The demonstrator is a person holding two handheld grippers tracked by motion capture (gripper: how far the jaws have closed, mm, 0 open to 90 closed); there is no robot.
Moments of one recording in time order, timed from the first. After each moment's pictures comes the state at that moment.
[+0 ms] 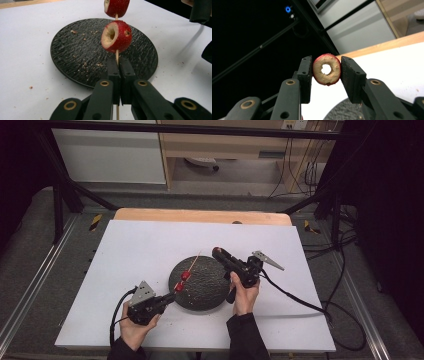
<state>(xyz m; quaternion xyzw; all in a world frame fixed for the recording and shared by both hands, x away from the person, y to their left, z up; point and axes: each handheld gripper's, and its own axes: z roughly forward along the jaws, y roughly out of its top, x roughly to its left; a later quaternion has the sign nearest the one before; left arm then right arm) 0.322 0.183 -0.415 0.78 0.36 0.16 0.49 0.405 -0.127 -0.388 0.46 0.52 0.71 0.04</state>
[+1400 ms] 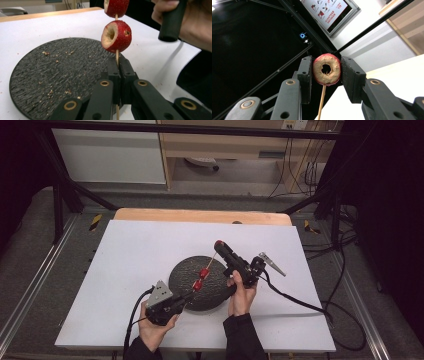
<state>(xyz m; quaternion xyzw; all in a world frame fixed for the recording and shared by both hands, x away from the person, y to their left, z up) 0.319 0.136 -0.406 0.75 0.34 0.15 0.54 0.400 -0.124 -0.386 0.44 0.43 0.79 0.02</state>
